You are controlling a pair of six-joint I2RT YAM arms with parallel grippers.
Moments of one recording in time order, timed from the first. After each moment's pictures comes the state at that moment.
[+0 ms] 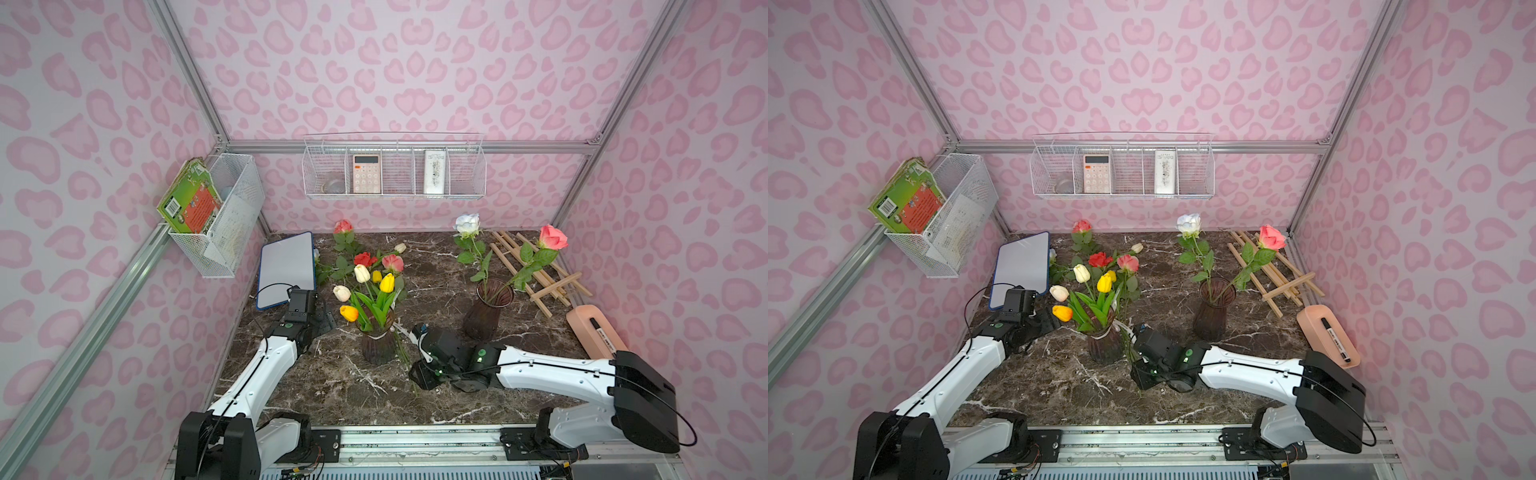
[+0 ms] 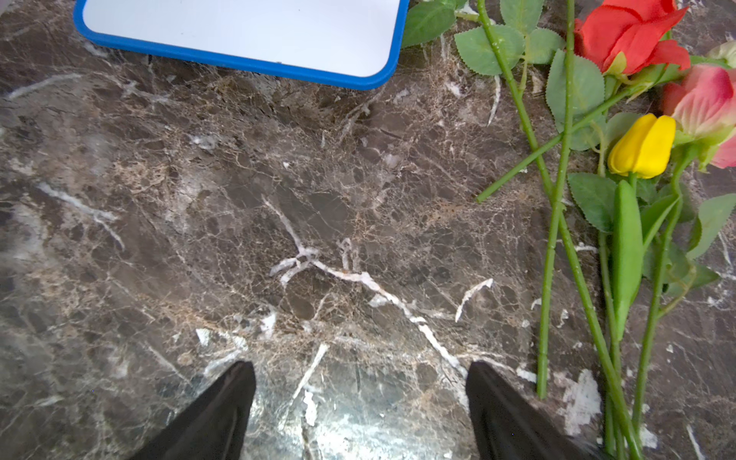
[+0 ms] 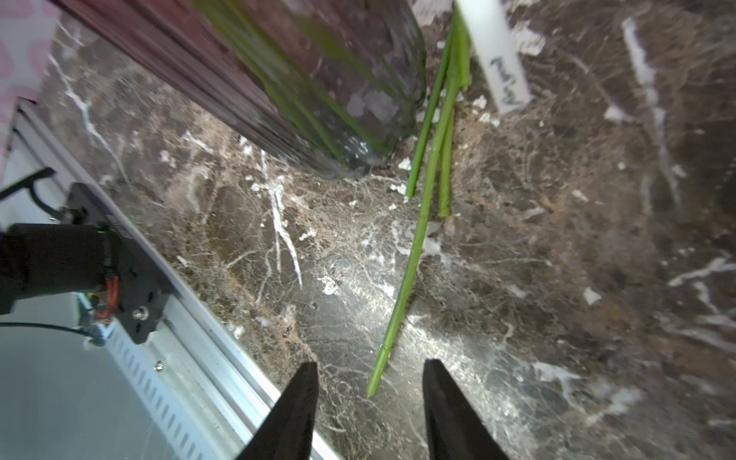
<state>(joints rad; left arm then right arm) -0.11 1.14 0.68 -0.49 -0.14 -0.55 1.16 1.43 0.82 -0.36 -0.06 0.63</state>
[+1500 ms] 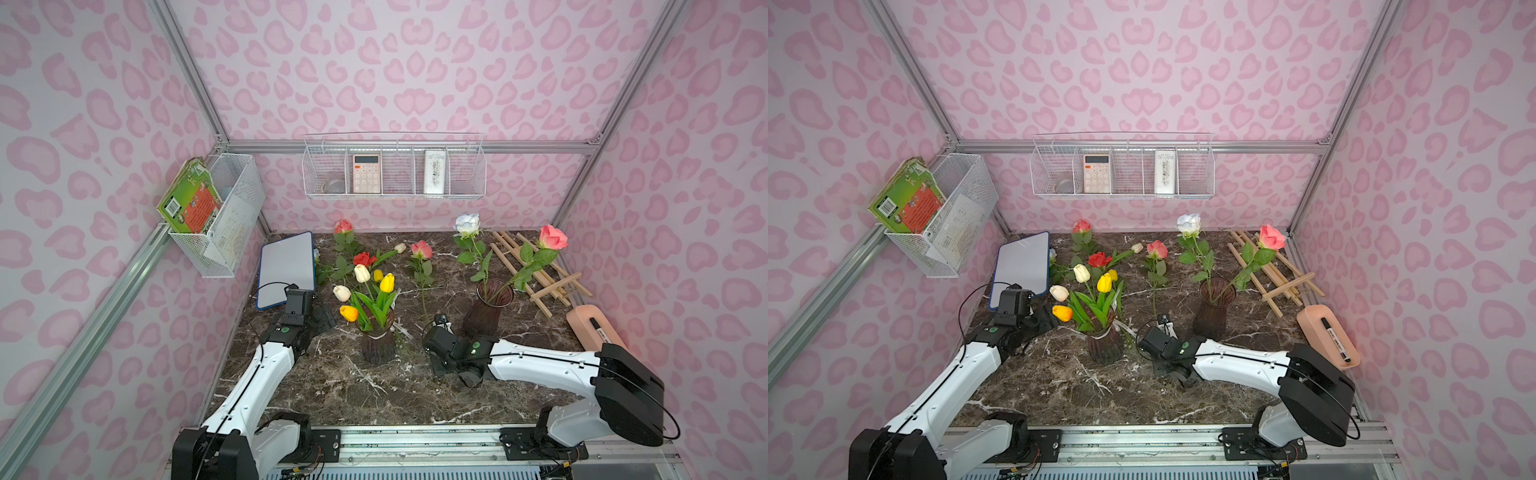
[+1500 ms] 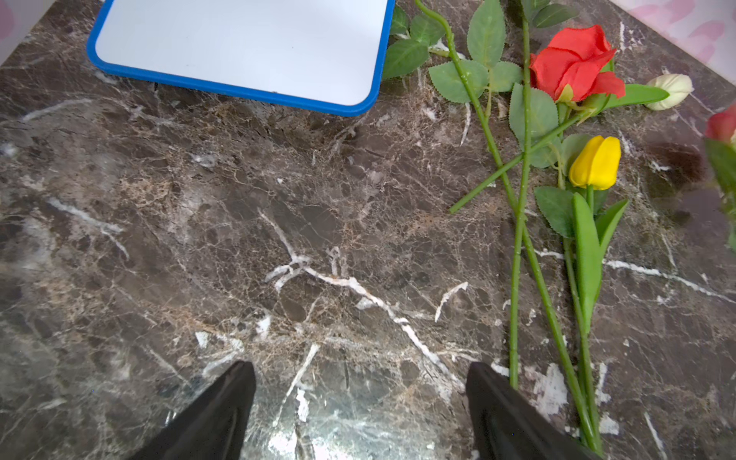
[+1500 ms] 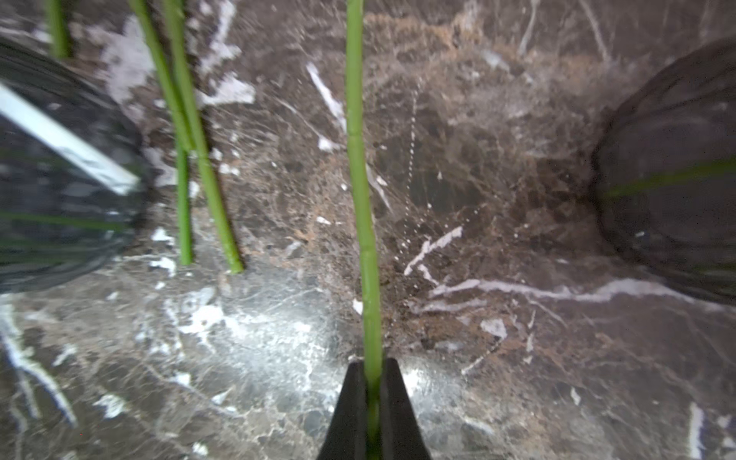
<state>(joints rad) -0.11 1.07 0.68 -0.50 -0.12 -0.55 1.08 1.42 0.82 -0.50 0.30 0.72</state>
